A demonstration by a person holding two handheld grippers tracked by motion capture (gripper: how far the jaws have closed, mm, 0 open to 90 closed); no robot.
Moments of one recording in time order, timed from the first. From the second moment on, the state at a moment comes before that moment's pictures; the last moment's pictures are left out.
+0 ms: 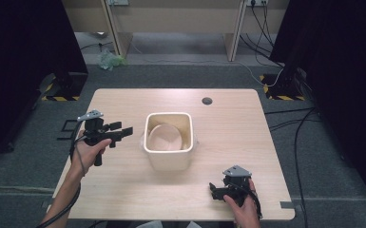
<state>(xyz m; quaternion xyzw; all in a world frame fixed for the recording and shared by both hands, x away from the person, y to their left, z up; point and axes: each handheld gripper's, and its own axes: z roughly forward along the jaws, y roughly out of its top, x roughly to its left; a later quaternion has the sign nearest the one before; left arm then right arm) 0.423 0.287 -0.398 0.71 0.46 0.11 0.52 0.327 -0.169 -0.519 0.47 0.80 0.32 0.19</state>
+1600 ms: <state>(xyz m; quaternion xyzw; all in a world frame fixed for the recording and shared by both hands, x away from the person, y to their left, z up) 0.408 0.313 -0.458 0.72 0.48 0.13 0.48 0.327 -0.169 -0.519 0.47 0.80 0.32 0.19</state>
